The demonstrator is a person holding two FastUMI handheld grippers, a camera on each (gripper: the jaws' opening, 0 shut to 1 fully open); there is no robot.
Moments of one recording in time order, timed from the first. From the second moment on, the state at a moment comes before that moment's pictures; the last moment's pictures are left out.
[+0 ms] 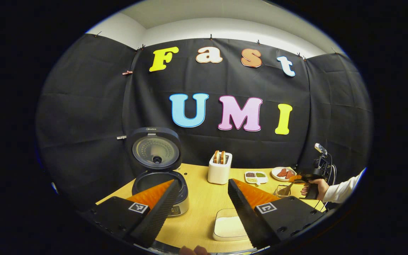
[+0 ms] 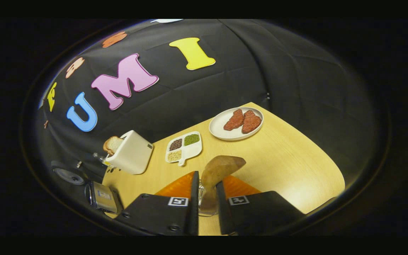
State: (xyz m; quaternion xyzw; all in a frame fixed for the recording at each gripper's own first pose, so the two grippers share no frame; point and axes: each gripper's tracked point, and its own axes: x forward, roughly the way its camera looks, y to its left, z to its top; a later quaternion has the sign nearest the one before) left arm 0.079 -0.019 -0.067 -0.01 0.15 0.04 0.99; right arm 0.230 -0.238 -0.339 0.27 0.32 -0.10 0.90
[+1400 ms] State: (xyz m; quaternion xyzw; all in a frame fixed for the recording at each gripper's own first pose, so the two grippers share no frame) left arm 0.102 0.020 -0.051 -0.05 0.11 0.02 0.99; right arm 0.151 -0.123 -0.187 0.28 0.25 -0.02 0.93
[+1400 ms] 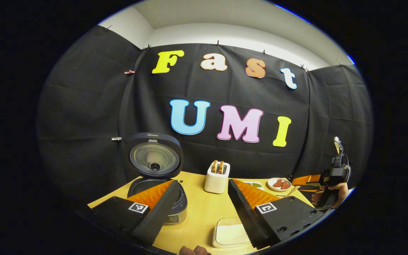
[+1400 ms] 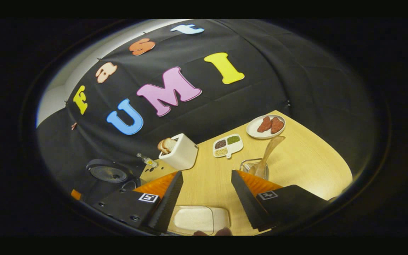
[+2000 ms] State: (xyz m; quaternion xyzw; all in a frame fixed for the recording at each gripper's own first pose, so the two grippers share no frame) left arm 0.143 0.084 -0.018 -0.06 0.05 0.02 1.00; right arm 0.104 -0.045 -0.135 0.19 0.21 0.02 0.96
